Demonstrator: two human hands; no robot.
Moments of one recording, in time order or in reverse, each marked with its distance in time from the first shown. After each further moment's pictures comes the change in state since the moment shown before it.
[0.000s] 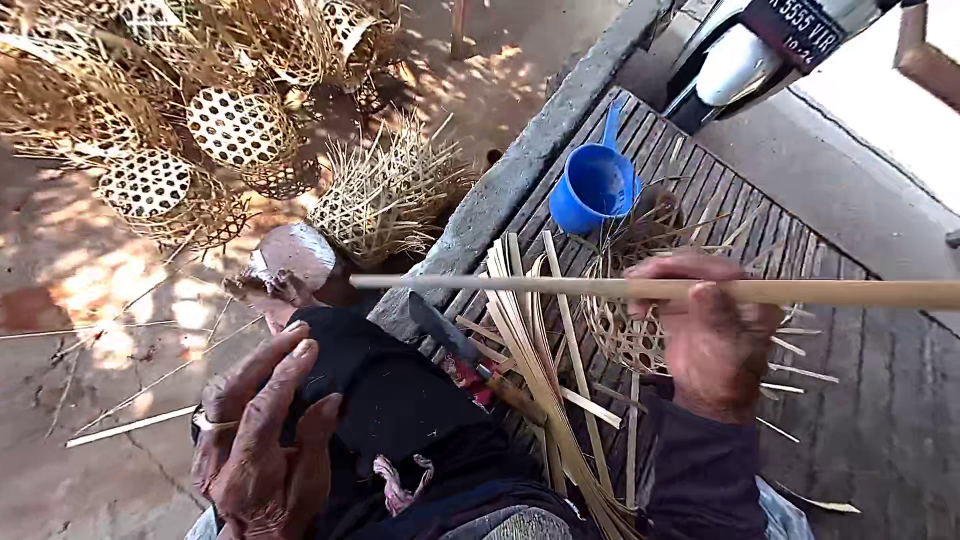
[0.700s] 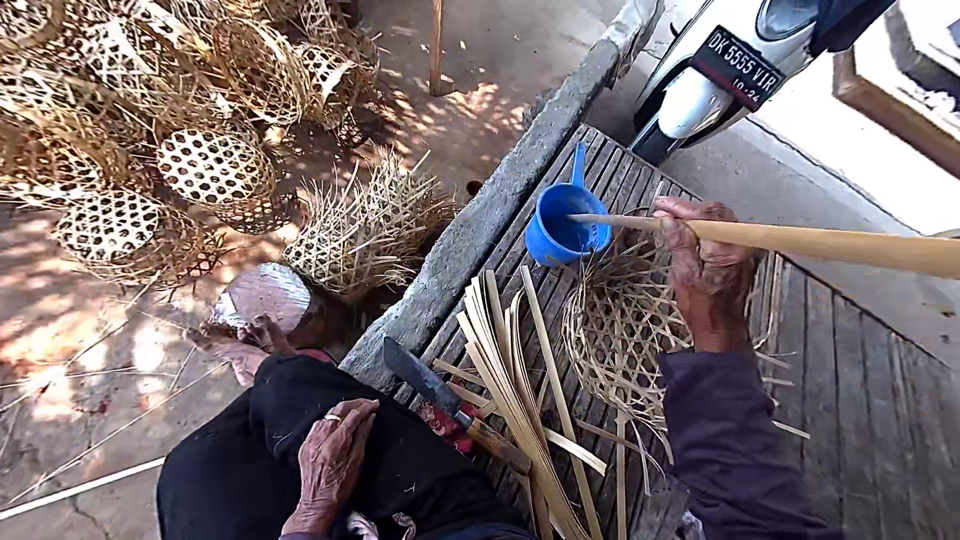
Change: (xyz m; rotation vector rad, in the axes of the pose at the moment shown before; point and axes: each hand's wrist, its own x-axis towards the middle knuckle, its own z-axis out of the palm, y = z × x) left_hand -0.074 -0.081 0.105 0.129 -0.231 -0.179; right_hand 0.073 0.040 -0.080 -0.999 0.072 -0.182
